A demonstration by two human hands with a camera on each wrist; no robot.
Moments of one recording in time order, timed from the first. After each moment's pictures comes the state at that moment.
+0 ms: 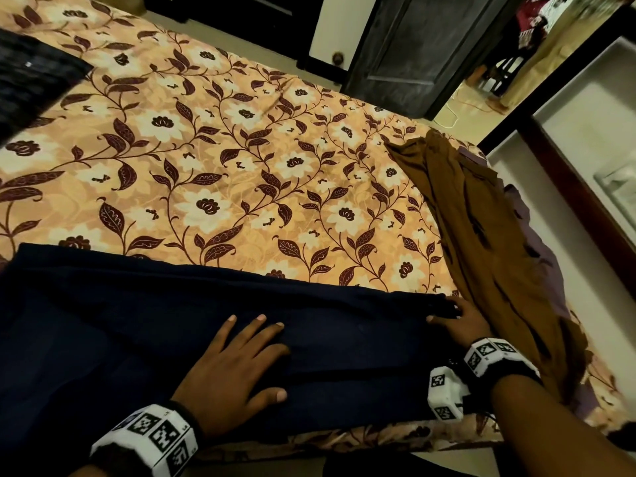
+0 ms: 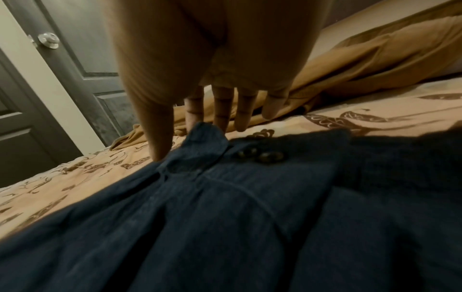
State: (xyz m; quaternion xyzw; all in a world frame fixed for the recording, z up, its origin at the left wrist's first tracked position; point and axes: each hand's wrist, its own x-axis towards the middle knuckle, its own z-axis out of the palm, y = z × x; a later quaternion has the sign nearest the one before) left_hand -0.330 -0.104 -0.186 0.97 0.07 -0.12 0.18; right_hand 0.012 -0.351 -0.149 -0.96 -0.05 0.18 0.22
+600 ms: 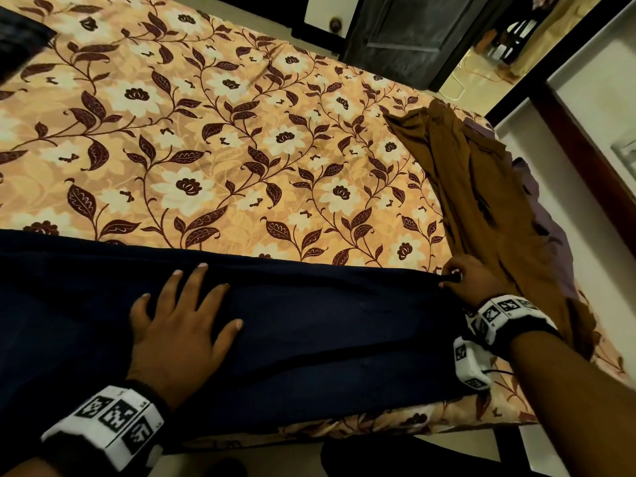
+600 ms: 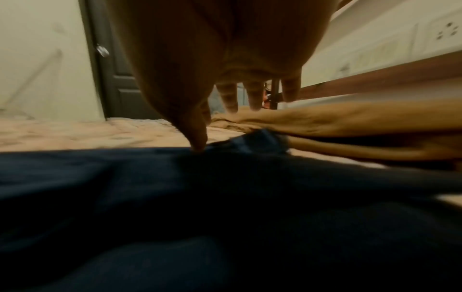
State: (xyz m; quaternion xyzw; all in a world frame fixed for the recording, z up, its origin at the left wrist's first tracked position) left_hand -0.322 -0.089 -0.175 0.93 0.34 -0.06 0.13; right_hand 0.065 -0.338 -0.128 -0.96 -0.22 0.17 -0.01
